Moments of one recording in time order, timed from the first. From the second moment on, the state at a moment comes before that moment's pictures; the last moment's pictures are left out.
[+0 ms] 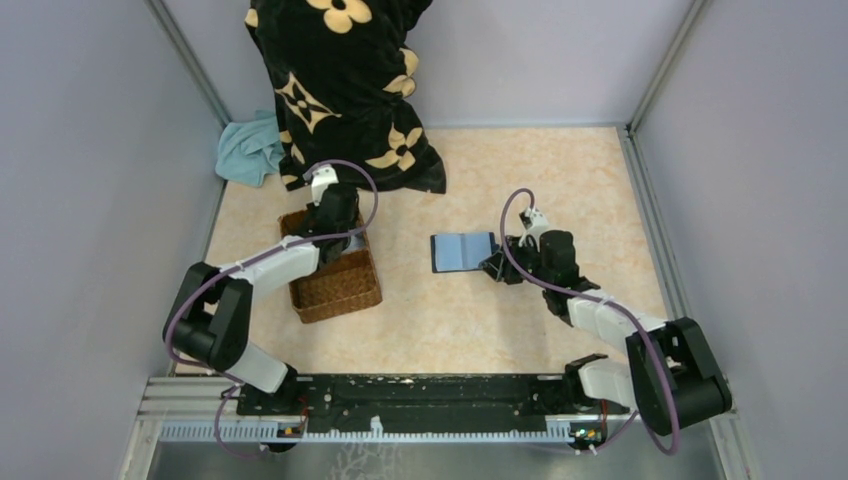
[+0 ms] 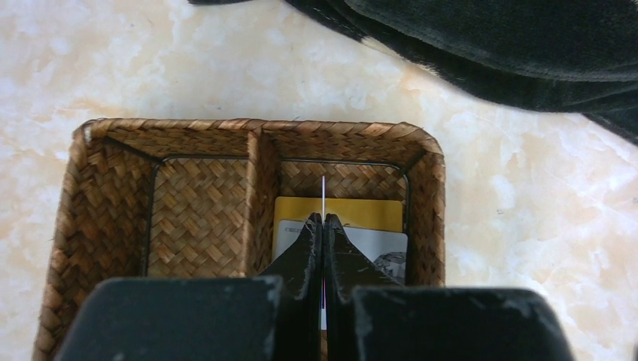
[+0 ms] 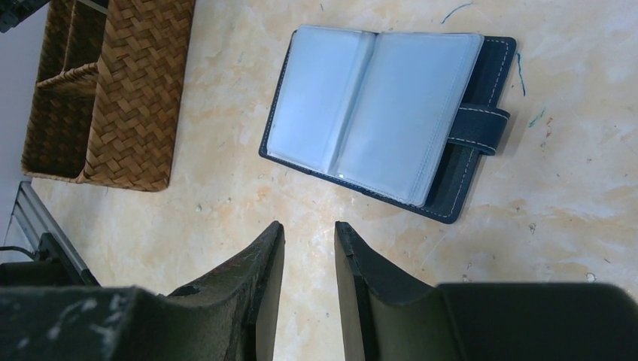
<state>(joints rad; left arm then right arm) -0.44 1.54 0.85 0.07 -0.66 -0.44 0.32 1.18 0.36 0.36 -0.41 0.46</state>
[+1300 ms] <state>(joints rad) -0.49 1.39 0.77 0.13 -0.53 -0.32 0.32 1.22 0.38 0.37 -0.41 0.47</state>
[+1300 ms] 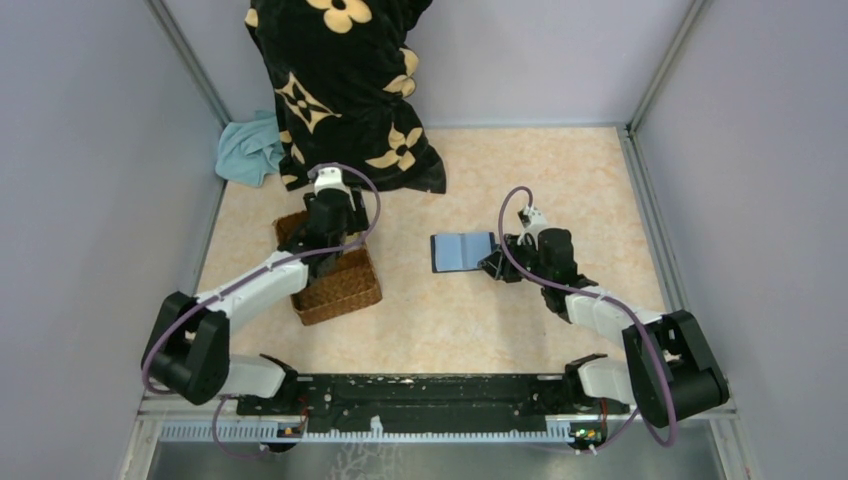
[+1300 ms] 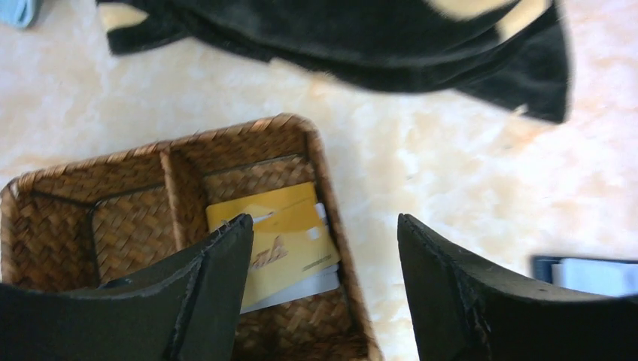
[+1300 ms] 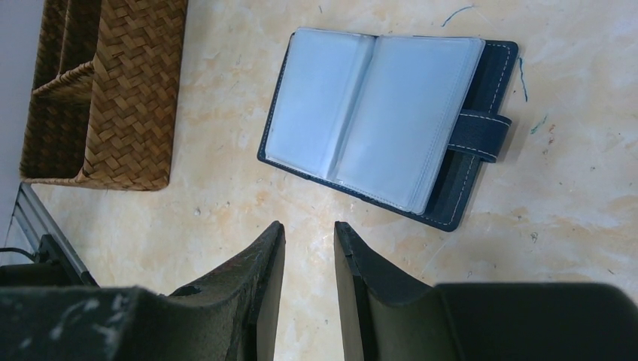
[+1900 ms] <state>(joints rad) -0.68 1.40 0.77 0.29 -0.28 -0.36 0.32 1.29 0.43 0.38 -0.42 0.47</state>
